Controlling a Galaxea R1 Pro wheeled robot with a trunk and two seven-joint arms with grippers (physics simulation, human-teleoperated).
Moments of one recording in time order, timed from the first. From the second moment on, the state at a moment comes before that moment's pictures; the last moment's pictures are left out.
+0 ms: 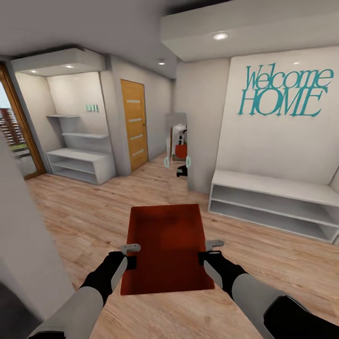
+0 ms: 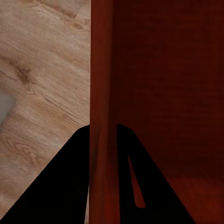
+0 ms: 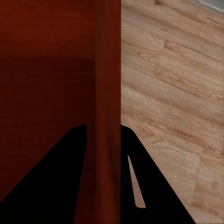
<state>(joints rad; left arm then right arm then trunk) -0.70 -0.11 0.03 -0.53 0.07 0.55 0.19 -0.83 0.08 0.60 -0.25 -0.54 0.24 -0.31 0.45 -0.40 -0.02</state>
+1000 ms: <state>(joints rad) -0.70 -0.11 0.03 -0.53 0.07 0.55 0.19 -0.83 0.08 0.60 -0.25 -0.54 0.24 -0.31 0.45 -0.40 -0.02</state>
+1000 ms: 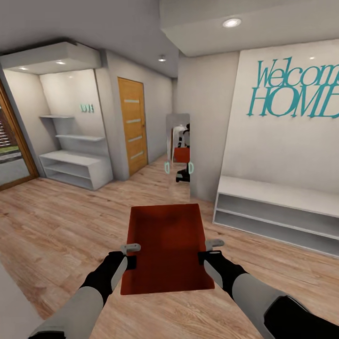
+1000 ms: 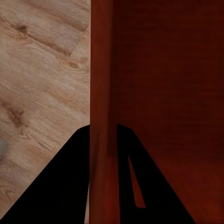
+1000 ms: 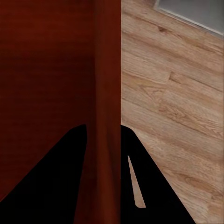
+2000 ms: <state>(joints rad) -0.70 -0.11 0.03 -0.53 0.07 0.55 0.19 -0.83 0.08 0.61 -0.25 -0.54 0.24 -0.31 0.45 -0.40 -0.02</state>
